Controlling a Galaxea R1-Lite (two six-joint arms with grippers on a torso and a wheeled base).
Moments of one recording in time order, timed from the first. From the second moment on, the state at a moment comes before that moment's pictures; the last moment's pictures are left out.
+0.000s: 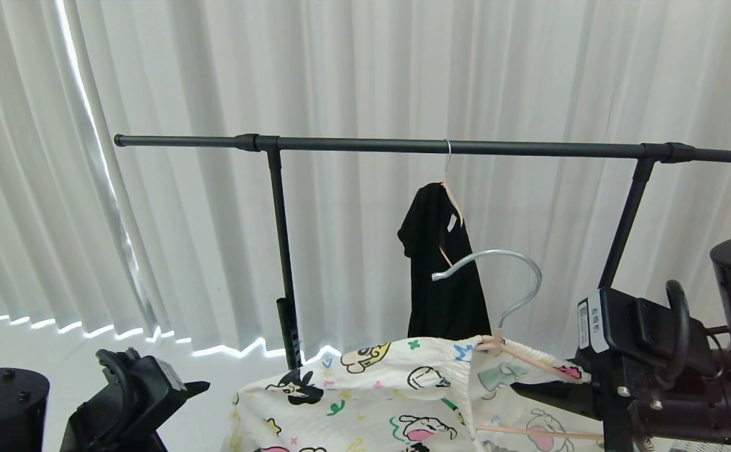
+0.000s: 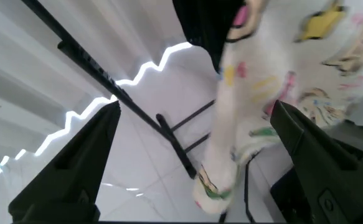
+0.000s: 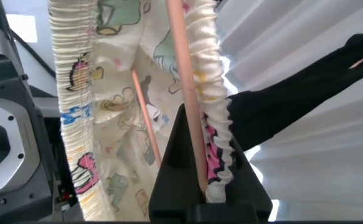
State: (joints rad) left arm -0.46 1.18 -0.18 -0.43 -0.13 0.31; right arm 0.83 1.33 -0.72 -0.07 0.22 -0.42
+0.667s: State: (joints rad) left arm -0.30 1.25 -0.18 -0.43 -0.12 0.32; right arm 0.84 1.31 -0.73 -0.09 0.22 -0.41
